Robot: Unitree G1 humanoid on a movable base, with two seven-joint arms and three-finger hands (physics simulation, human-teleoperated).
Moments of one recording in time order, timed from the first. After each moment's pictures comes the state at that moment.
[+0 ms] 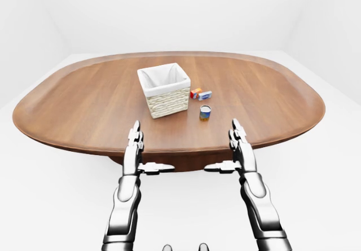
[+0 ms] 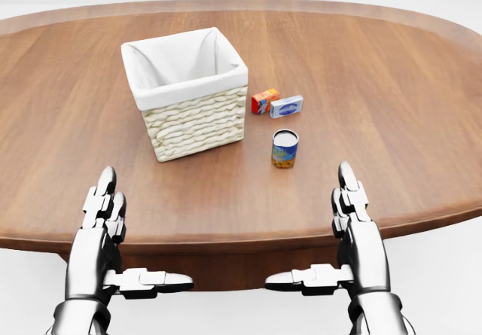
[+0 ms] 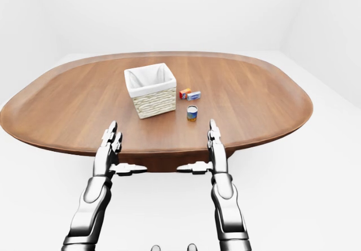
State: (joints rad) left arm 0.00 0.01 0.01 0.01 0.00 -0.01 -0.01; right arm 0.01 -0.01 -0.01 -0.02 -0.01 0.01 0.01
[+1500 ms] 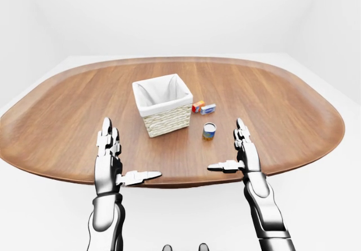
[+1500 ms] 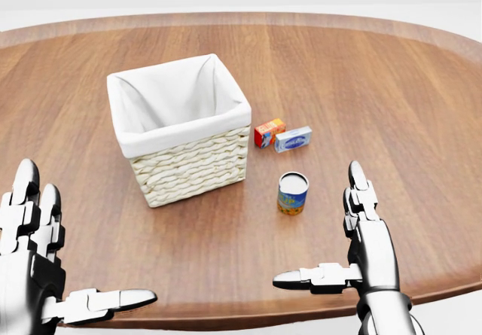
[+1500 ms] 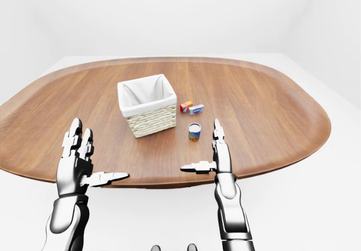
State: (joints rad) left arm 0.23 -0.02 0.07 -0.41 0.01 -0.04 0.02; right arm 0.01 -0.02 -0.03 -0.04 -0.06 0.04 0.00
